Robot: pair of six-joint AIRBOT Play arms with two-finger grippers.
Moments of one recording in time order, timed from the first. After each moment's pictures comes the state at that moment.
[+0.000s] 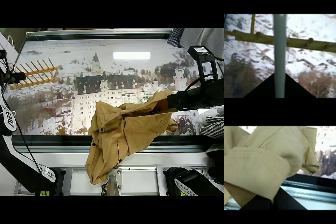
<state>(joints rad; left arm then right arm) 0.40 -1.95 1.98 1.76 -1.00 -1.50 0.33 -0.98 1.50 -1.57 1.70 1.79</state>
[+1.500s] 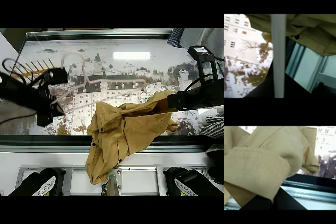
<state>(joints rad) -0.12 -1.02 1.38 1.18 -1.81 -0.57 0.33 -0.98 1.50 -1.57 1.70 1.79</state>
